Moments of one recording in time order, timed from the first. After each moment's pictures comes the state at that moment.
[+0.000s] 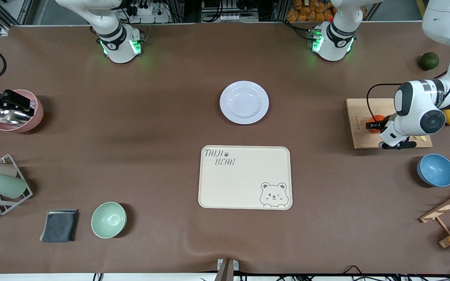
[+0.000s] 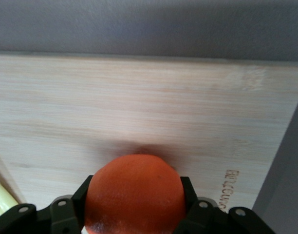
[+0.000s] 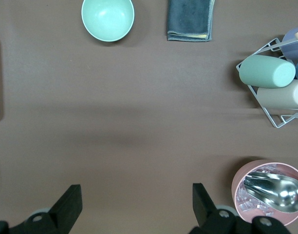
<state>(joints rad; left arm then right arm) 0.20 0.33 0.00 -2.24 0.23 2.24 -0.02 -0.02 0.04 -0.06 -1.58 0.01 1.58 -0.15</state>
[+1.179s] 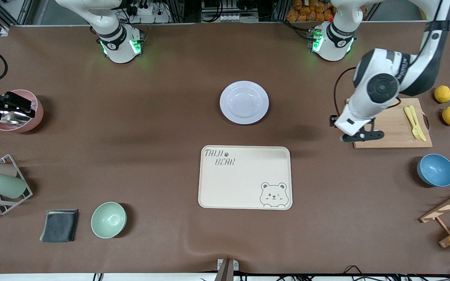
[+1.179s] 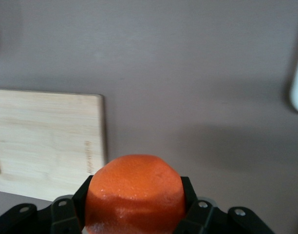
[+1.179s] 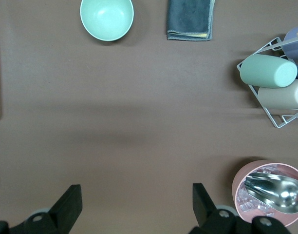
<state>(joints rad) 0.19 0.09 -0.49 -2.17 0.21 2.06 -0.47 -0.02 0.05 -0.06 -1.58 0.01 1.59 -0.15</state>
